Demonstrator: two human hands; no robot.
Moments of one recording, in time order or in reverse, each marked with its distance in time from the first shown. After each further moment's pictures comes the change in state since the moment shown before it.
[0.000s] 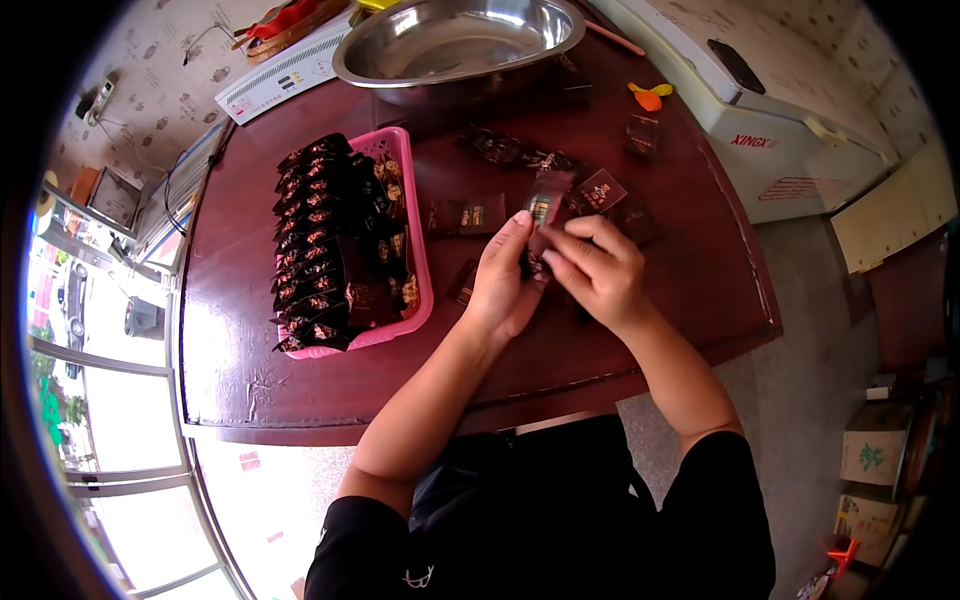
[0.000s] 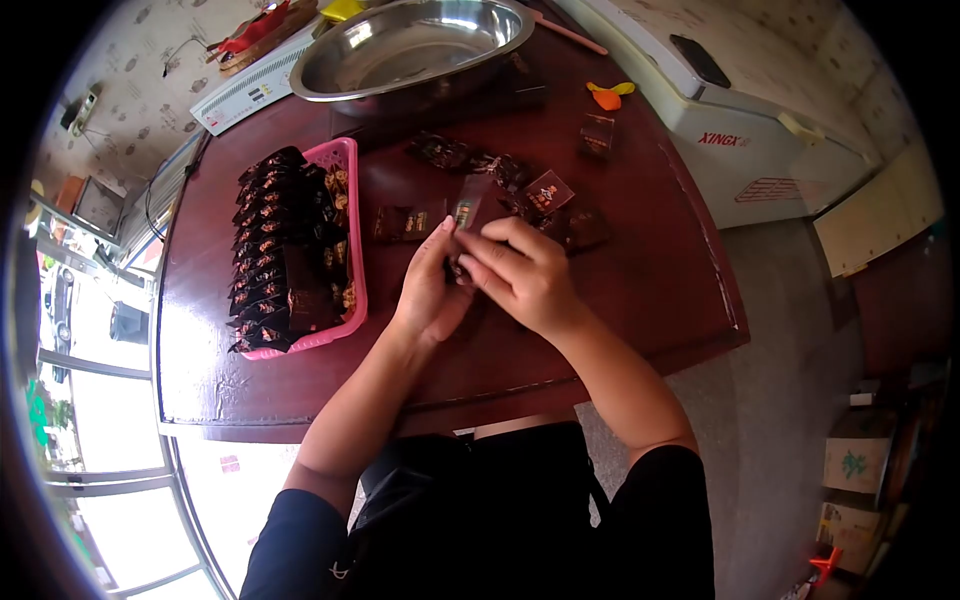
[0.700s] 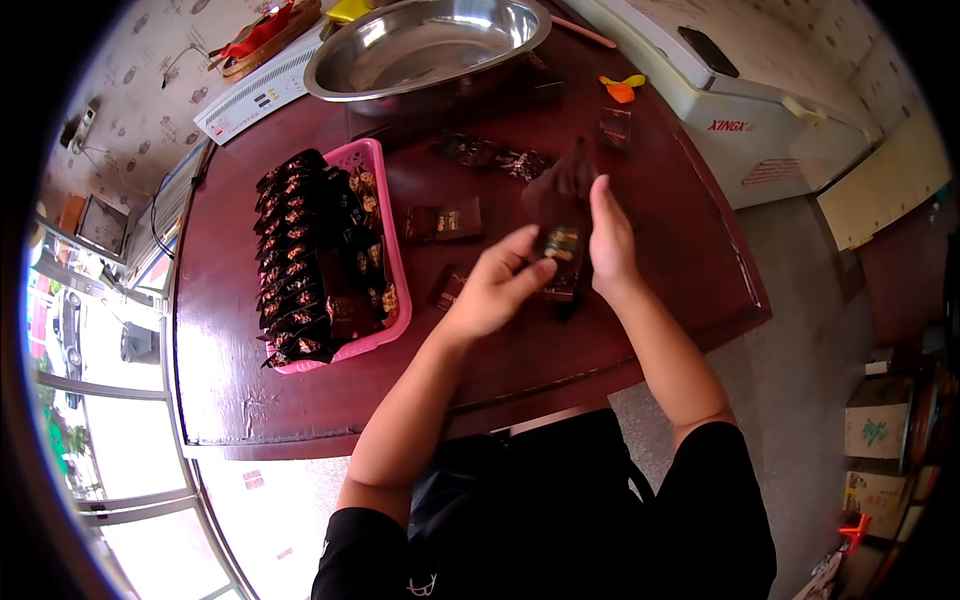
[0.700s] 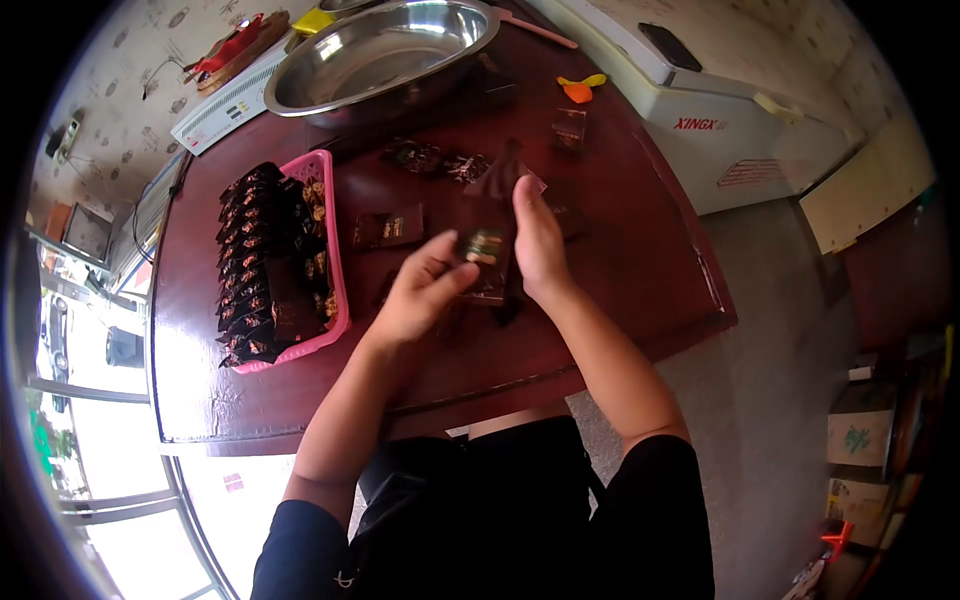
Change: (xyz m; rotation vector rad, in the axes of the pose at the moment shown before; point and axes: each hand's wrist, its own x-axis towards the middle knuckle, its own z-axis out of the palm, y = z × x) left_hand -0.001 0.003 -0.003 0.658 -0.356 0.001; right_hand -0.014 0.038 0.002 0.803 0.308 0.977
